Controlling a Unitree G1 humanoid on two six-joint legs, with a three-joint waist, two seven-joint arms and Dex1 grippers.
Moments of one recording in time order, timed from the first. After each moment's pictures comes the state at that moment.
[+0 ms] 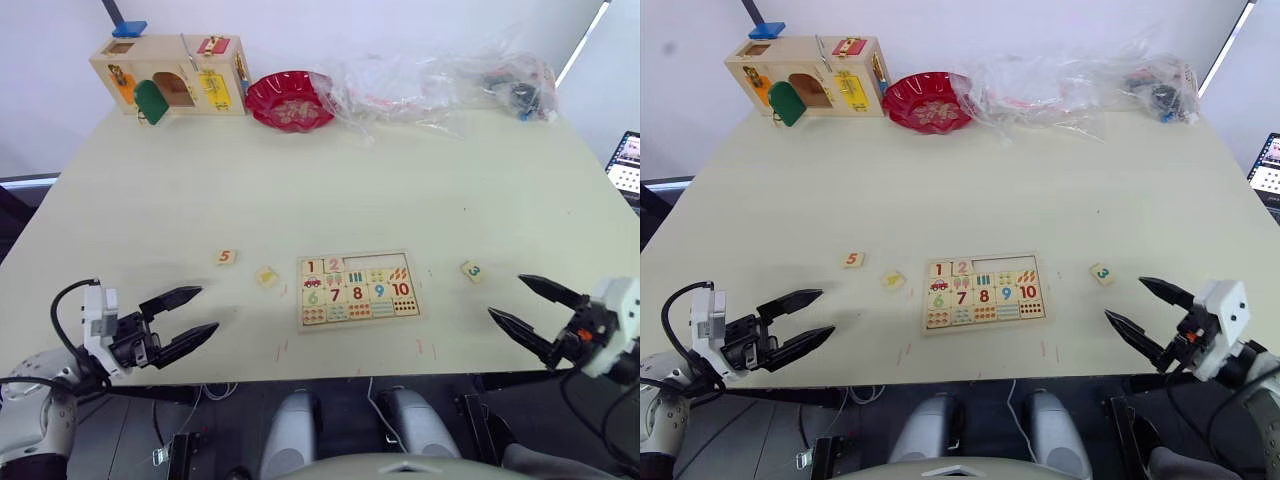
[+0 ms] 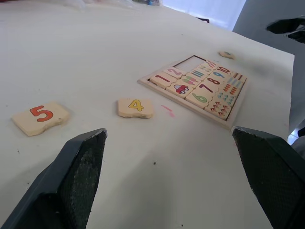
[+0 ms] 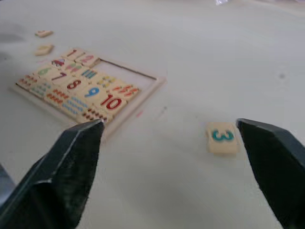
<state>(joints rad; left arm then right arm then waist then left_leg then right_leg) 0.19 0.74 0.41 0.17 -0.69 0.07 -1.40 0.38 -0.53 -0.52 -0.50 0.54 0.39 0.97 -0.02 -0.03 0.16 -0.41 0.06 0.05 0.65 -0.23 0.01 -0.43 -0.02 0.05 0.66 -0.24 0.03</state>
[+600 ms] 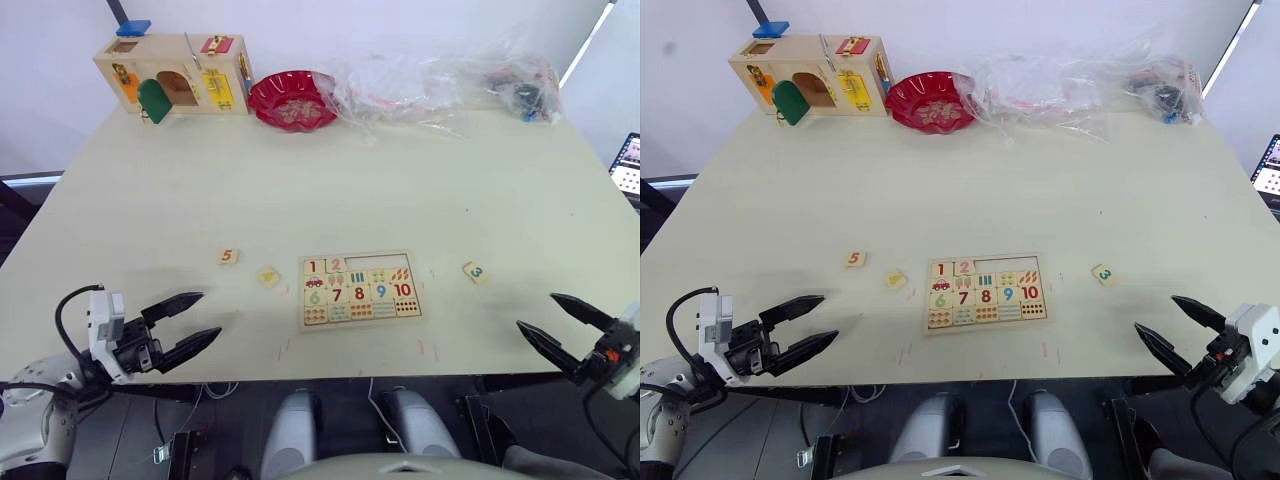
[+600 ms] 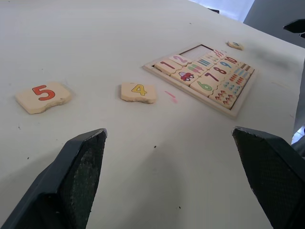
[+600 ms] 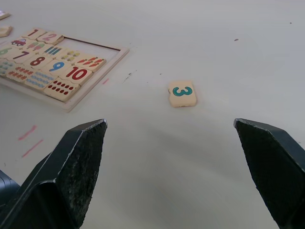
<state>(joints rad) 0.22 0.73 0.41 0.12 -0.66 0.09 -1.35 0.47 -0.54 -0.56 -0.41 0.56 0.29 0.95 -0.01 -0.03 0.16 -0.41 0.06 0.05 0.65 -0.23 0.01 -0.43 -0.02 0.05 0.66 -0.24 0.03</state>
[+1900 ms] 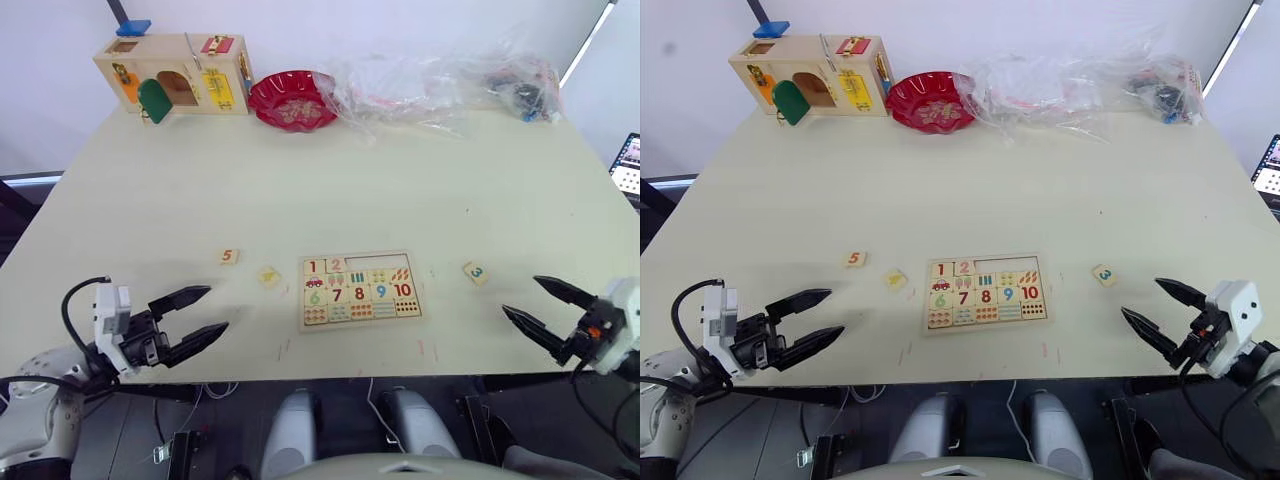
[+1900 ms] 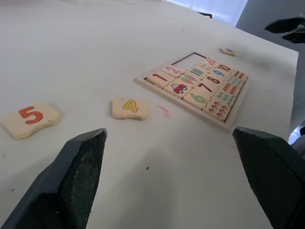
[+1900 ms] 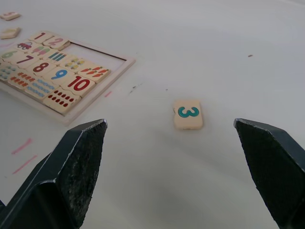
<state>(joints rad) 0.20 0.72 0.41 0.05 -0.66 0.12 -1.35 0.33 -0.62 -0.47 -0.37 0.56 0.33 0.92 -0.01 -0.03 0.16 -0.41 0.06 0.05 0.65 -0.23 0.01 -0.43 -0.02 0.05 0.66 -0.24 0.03</state>
